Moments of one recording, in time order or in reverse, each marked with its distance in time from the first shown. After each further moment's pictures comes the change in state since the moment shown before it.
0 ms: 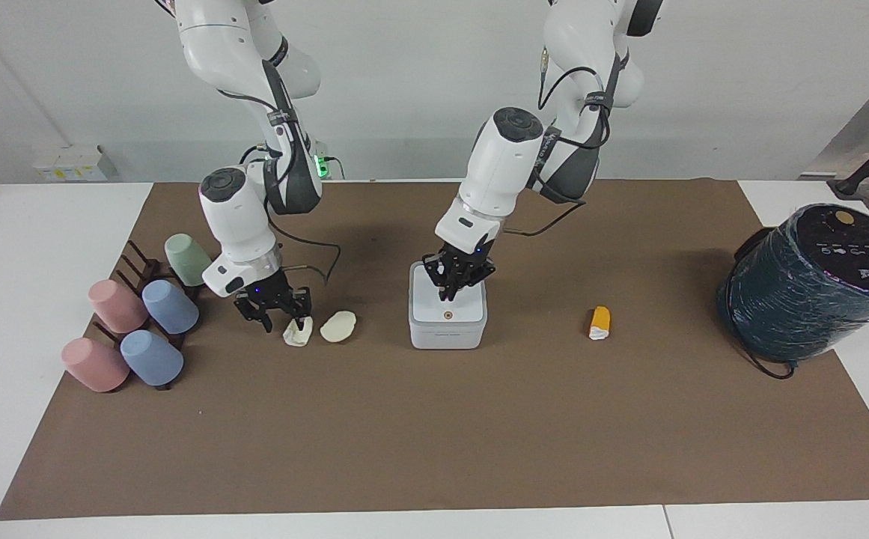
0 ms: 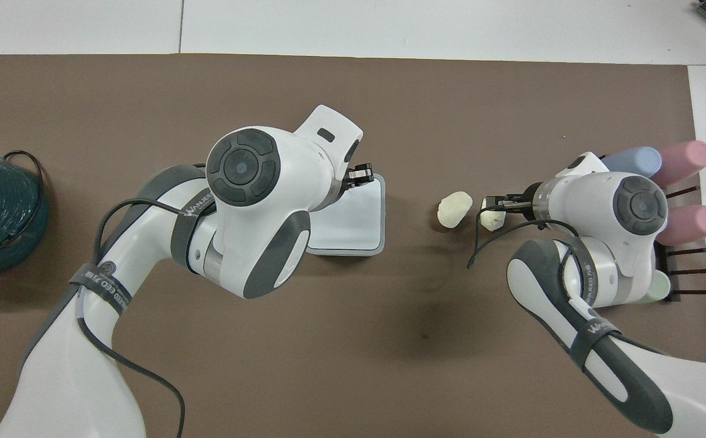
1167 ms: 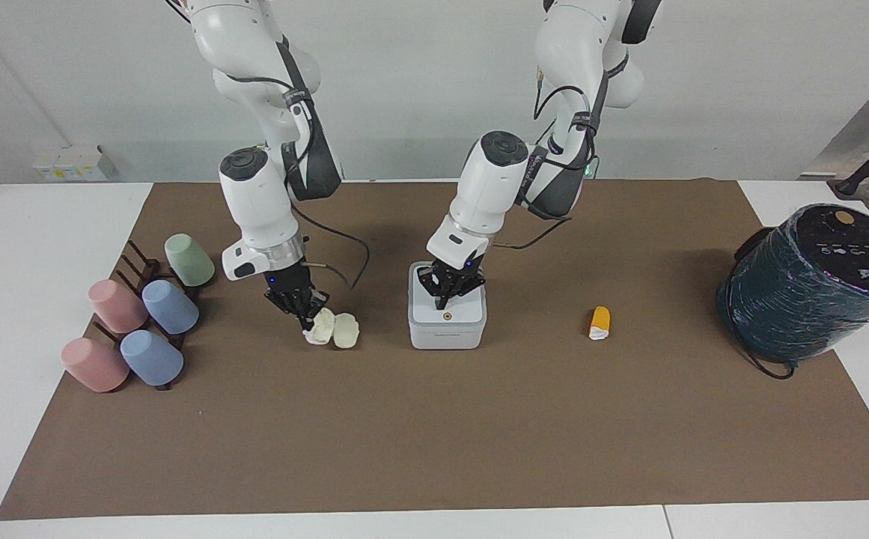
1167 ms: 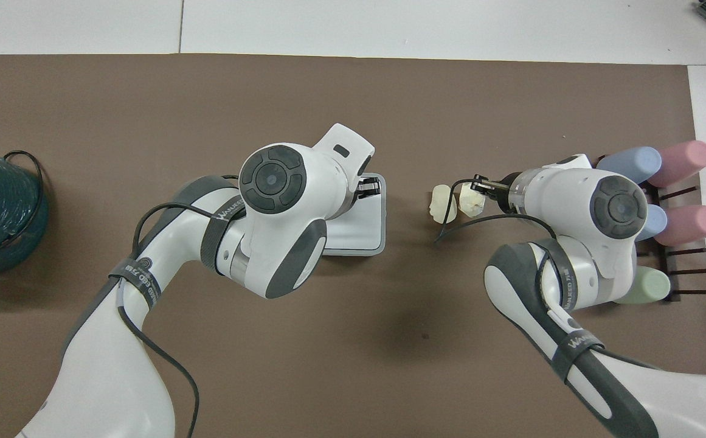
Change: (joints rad) left arm -0.013 0.039 0.005 -0.010 0.000 0.017 0.000; right arm 0.093 -0.022 0.018 0.228 0.015 -0.267 0.601
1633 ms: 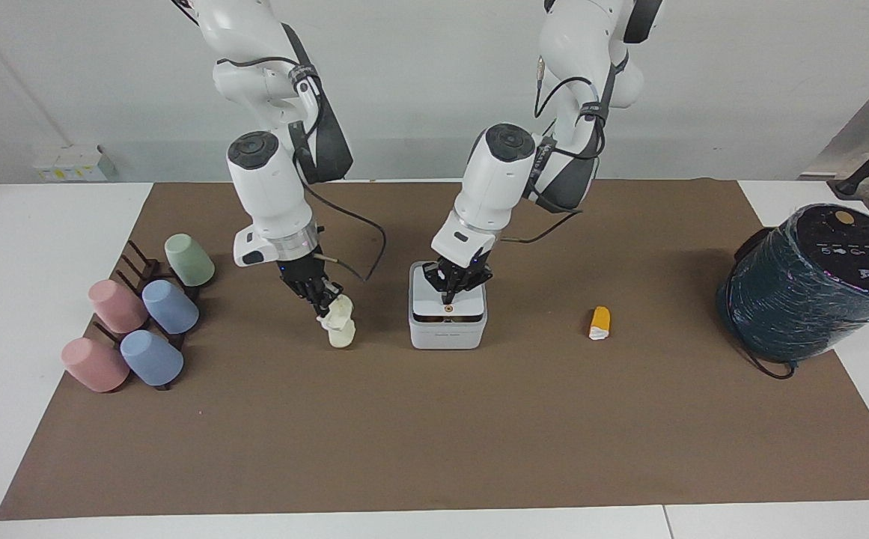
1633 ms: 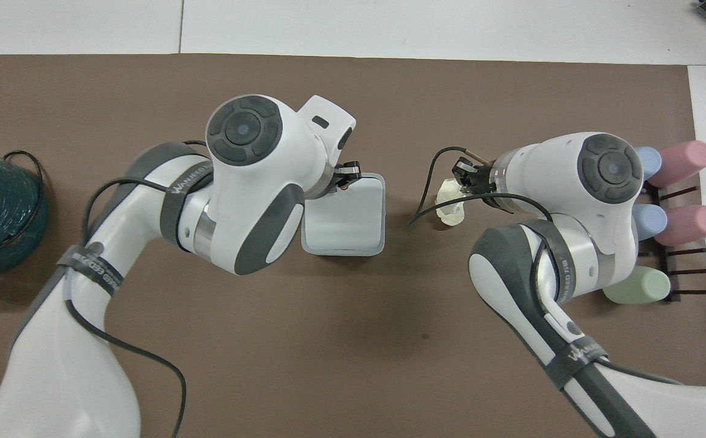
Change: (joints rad) left arm 0.108 -0.017 0.030 0.203 0.051 -0.364 0.009; right arm 0.060 0.002 0.012 0.060 0.141 -0.042 0.209
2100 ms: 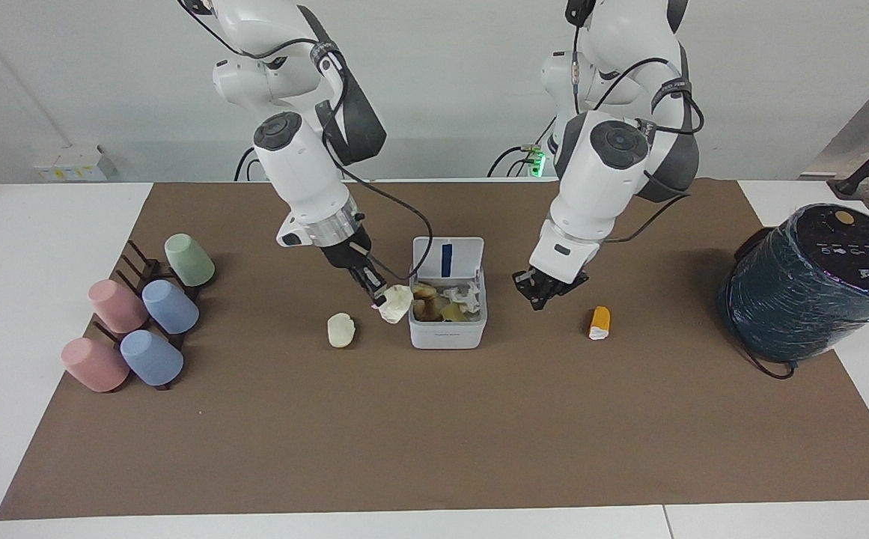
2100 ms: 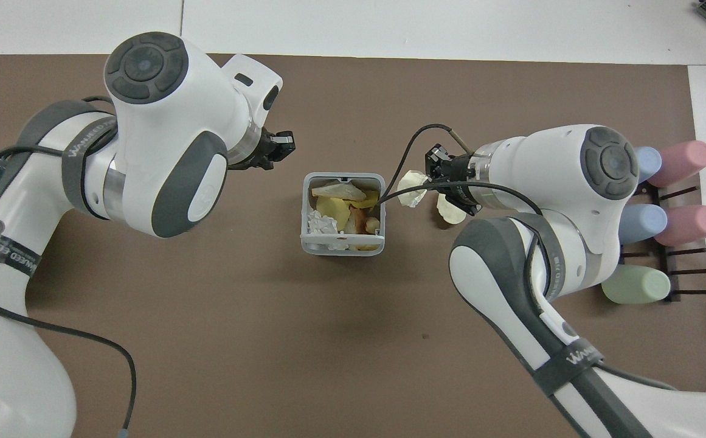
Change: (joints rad) left arm 0.136 -0.015 0.004 -0.079 0.018 0.004 0.240; right arm 0.090 0.065 0.001 0.129 0.075 0.003 0.335
